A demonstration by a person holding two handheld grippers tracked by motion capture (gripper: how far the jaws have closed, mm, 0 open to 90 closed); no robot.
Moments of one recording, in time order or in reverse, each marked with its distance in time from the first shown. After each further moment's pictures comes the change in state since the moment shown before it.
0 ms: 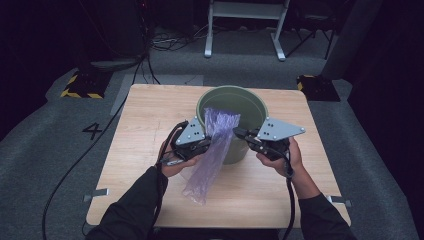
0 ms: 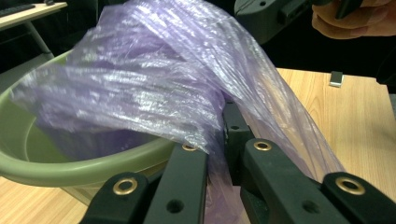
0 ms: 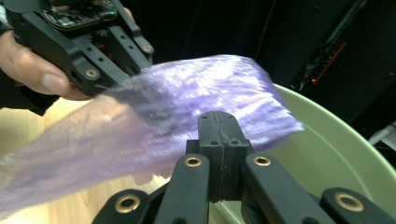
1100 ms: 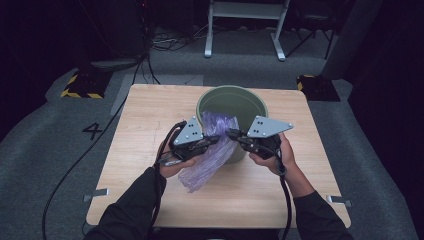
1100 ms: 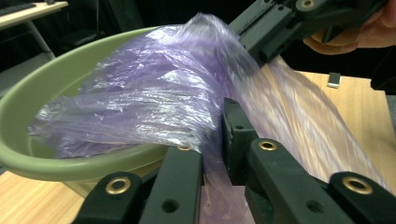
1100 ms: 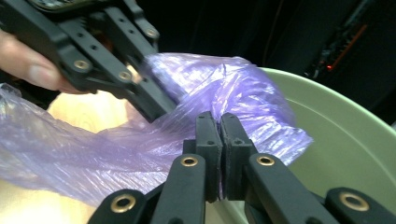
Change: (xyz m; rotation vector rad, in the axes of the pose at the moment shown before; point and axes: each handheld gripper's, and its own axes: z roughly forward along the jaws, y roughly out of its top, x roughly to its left) left arm -0.001 0.001 -0.007 0.003 0.008 0.003; right arm 0.004 0.004 0.019 0.053 0.039 0.025
